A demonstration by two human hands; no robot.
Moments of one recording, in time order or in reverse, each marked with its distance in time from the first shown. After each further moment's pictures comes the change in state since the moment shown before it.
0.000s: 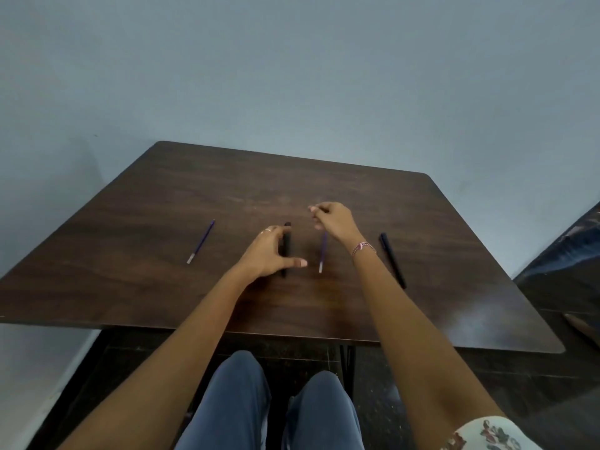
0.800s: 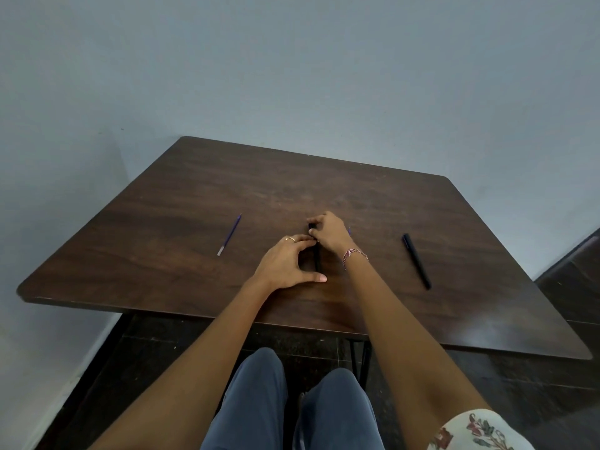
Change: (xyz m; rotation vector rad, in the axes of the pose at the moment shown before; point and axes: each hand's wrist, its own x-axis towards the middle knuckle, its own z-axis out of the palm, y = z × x) left_hand -0.018 -0.036 0.010 0.236 0.050 0.224; right_hand -0.003 -0.004 0.060 -0.454 -0.113 -0.047
